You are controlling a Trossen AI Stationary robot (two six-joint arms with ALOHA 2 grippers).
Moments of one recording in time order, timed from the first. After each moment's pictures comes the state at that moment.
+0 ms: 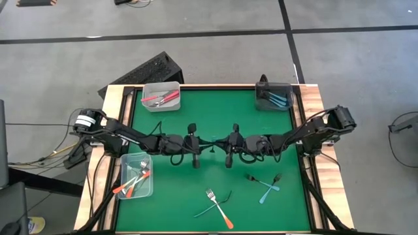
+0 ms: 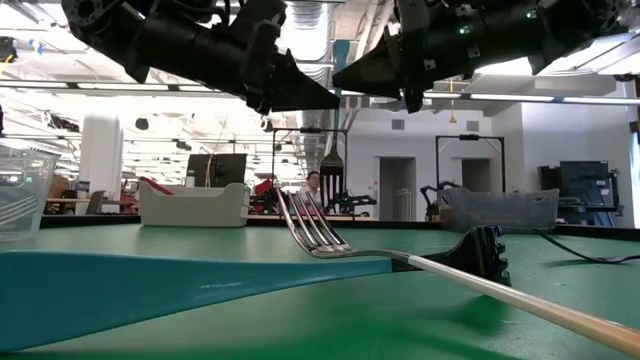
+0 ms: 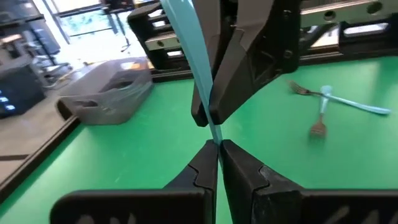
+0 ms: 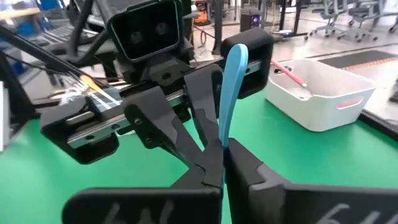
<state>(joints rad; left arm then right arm) -0.12 1.61 0.68 0.69 -0.31 0.11 0.19 1.56 0.69 0.71 0.40 0.16</state>
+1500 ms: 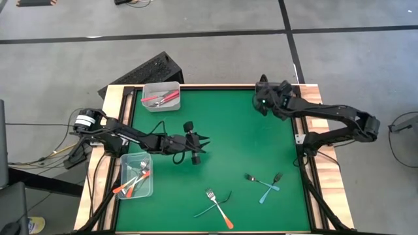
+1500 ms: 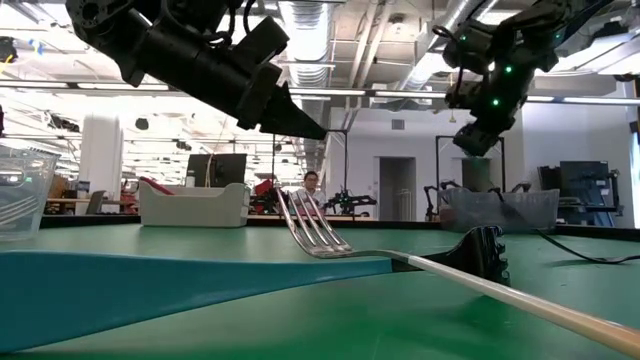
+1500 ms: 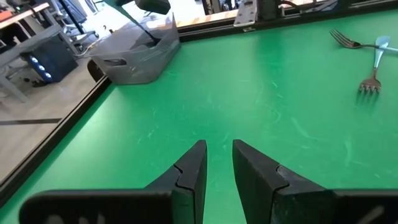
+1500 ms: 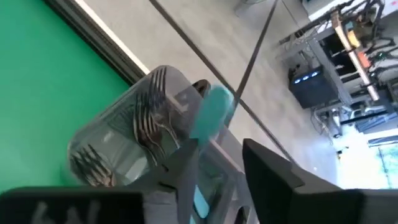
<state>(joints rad) -0.11 1.60 0.69 0.53 -0.43 0.09 -0.50 1.20 0.75 -0.44 0.89 -0.10</state>
